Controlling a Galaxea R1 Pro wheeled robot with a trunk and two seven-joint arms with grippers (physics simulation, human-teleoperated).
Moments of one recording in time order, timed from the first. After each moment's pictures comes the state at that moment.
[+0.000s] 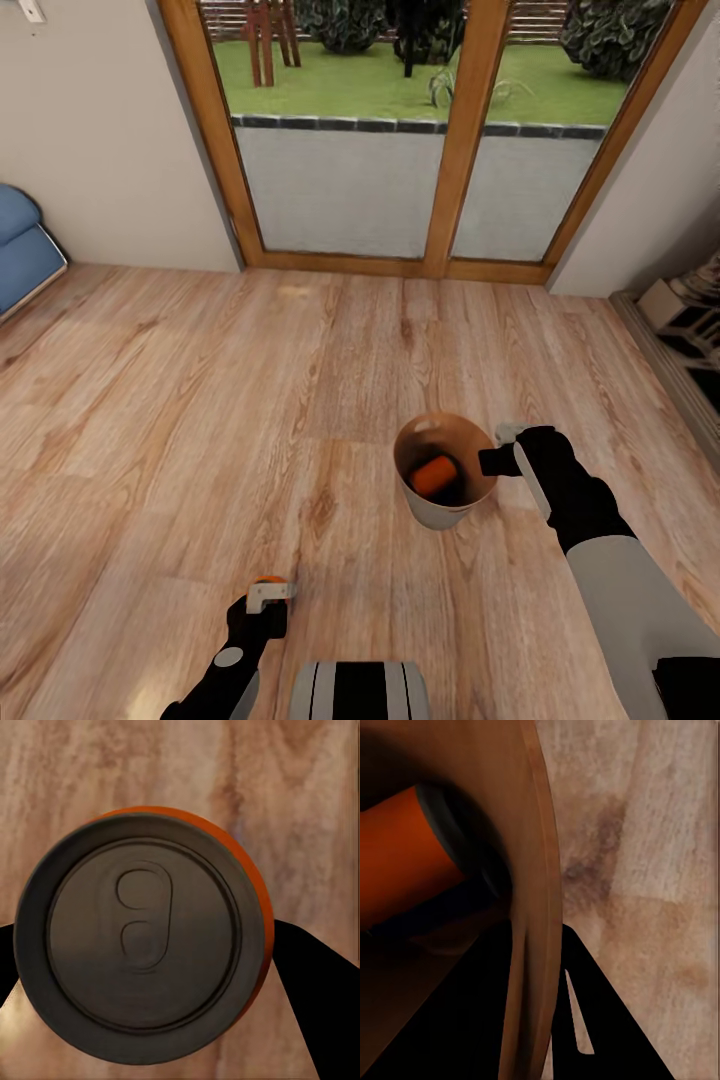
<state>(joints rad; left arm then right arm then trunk) -0.40 -0.11 -0.02 -0.55 -0.04 -0.07 0.12 -0.85 -0.12 0.06 -0.98 0.00 1.01 0.08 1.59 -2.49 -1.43</state>
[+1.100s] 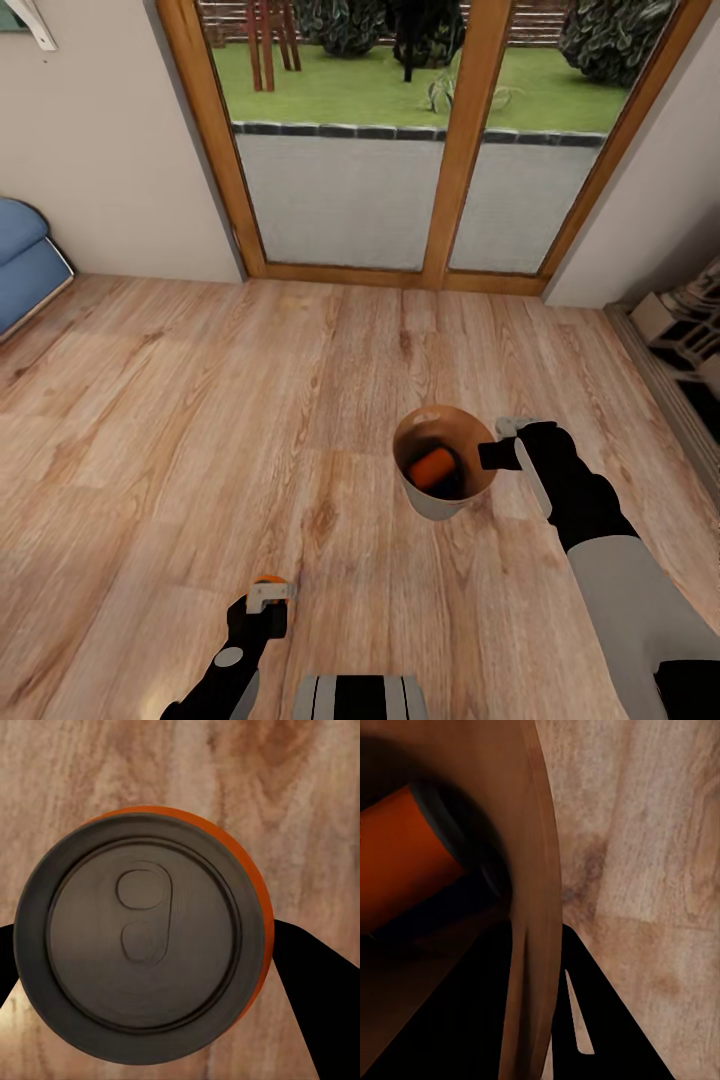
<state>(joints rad) -0.40 -0.11 -0.02 -0.55 -0.04 -0.07 0.12 -0.85 -0.12 0.06 -1.03 0.00 1.01 0.08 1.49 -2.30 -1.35</state>
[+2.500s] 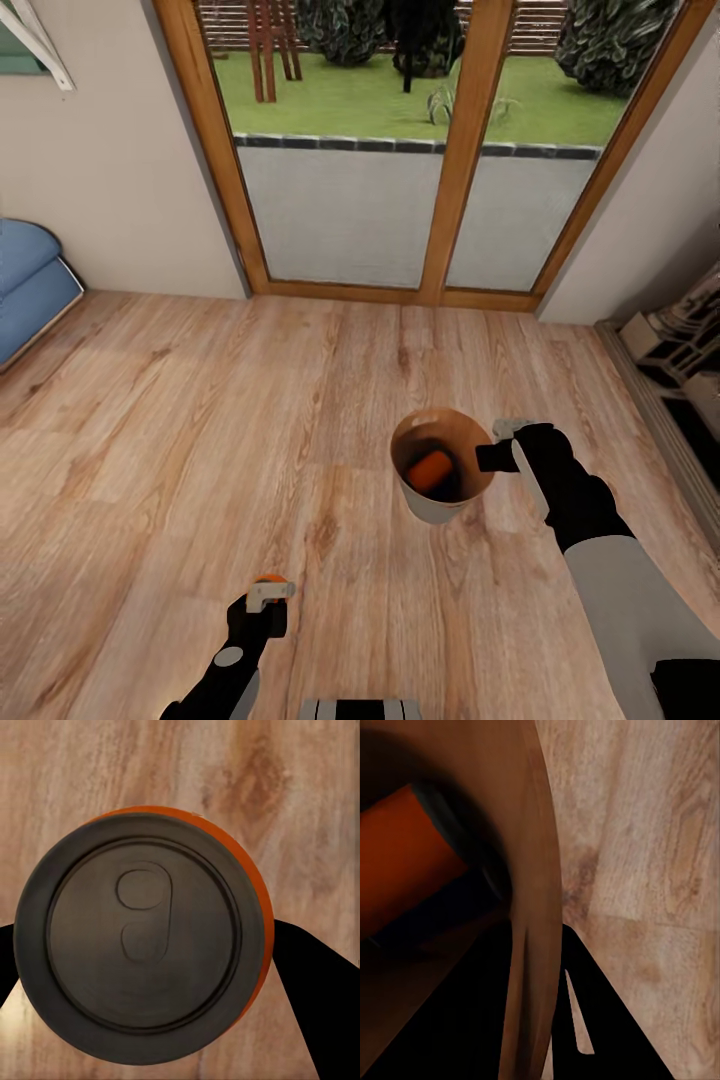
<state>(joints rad) -0.40 -0.11 -0.02 -0.56 -0.04 -0.07 0.12 -0.85 -0.11 0.06 -1.01 0.00 1.01 0.08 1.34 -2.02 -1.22</state>
